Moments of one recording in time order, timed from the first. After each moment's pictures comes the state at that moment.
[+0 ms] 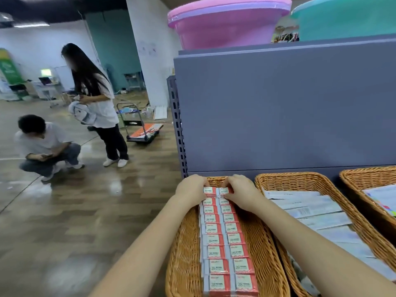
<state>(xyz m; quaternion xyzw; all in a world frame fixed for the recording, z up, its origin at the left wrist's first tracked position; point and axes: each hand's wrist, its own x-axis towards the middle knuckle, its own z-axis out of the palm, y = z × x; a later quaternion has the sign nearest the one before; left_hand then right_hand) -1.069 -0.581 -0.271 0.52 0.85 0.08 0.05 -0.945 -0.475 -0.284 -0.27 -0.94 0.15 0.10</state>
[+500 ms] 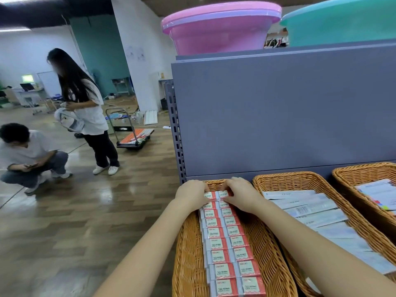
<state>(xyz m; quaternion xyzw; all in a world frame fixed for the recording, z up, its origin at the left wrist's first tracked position) -1.075 -0.578 -0.273 0.54 0.84 0.04 0.06 -0.948 -0.475 -0.289 -0.27 -0.95 0.14 0.10</state>
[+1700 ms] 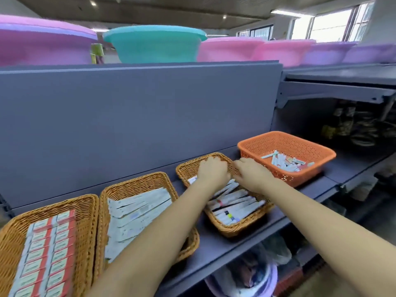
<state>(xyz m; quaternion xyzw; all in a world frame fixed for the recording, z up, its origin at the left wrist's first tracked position) -0.691 -0.365 -0.223 0.73 0.67 0.05 -0.10 -0.560 -0.325 -0.234 -0.48 -0.87 -0.02 0.09</state>
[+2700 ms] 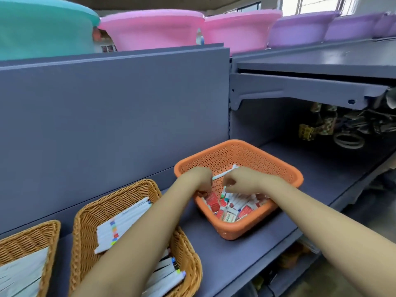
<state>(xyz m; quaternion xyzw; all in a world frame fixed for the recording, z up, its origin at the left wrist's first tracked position) -0.562 -0.146 -0.237 0.72 0.66 -0.14 0.12 -0.412 -0.135 -0.236 -0.44 -0.88 0.15 -0.05</state>
